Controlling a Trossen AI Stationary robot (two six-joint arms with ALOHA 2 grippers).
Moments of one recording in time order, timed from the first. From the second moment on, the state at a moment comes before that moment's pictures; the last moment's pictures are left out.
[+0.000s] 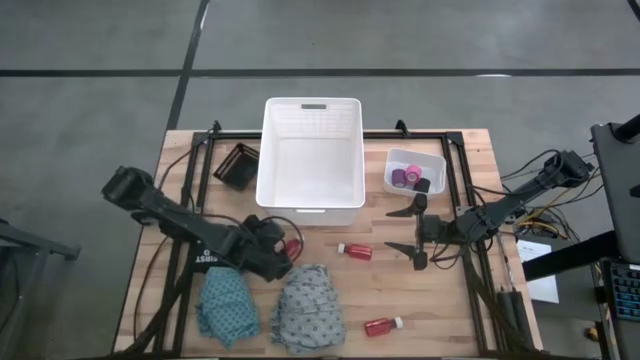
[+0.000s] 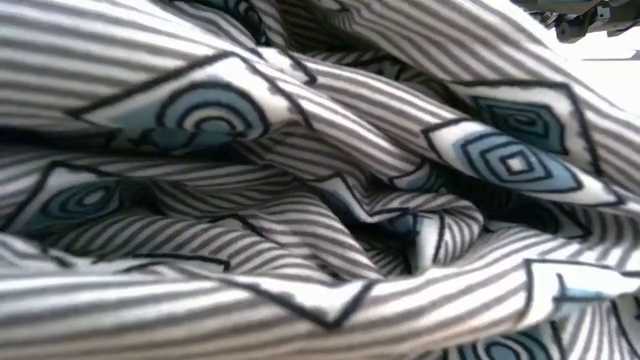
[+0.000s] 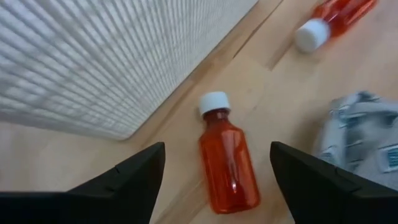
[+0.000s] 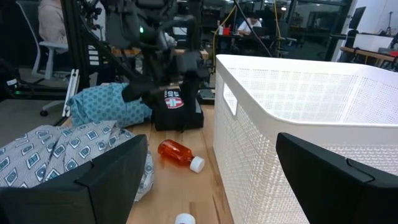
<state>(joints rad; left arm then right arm) -0.44 1.54 0.94 -0.65 -0.56 -1.02 0.51 0.84 0.33 0.42 0.60 0.02</state>
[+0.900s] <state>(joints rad) -0.33 1.71 0.94 -0.55 -0.40 -0.98 0.51 0.84 0.33 0.42 0.60 0.02</state>
